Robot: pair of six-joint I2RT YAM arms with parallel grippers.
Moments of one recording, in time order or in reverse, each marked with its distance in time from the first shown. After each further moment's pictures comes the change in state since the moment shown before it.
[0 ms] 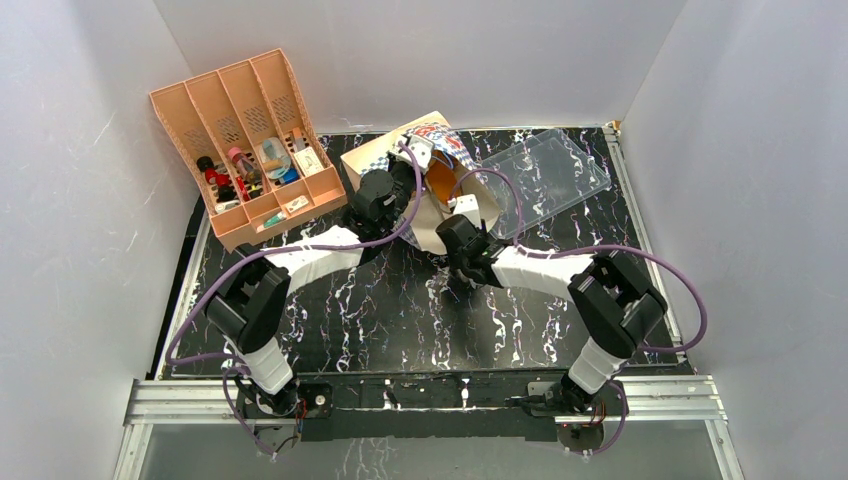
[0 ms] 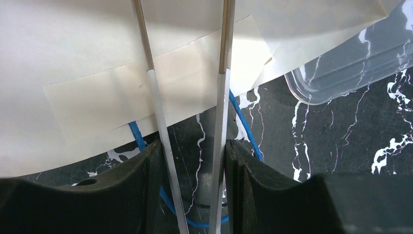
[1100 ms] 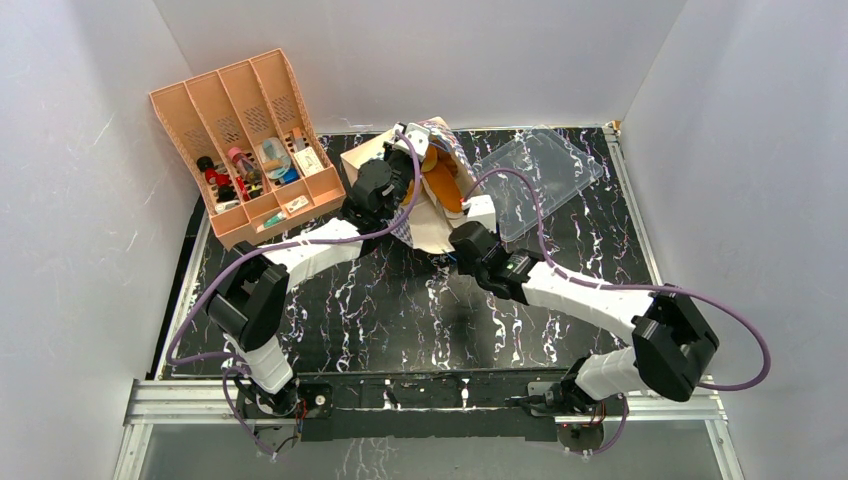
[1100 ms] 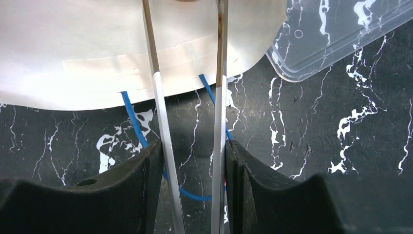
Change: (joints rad) left arm 0.020 0.012 0.070 -0.019 -0.051 0.036; right arm 0.087 -0.294 -0.054 -0.173 0.050 0.057
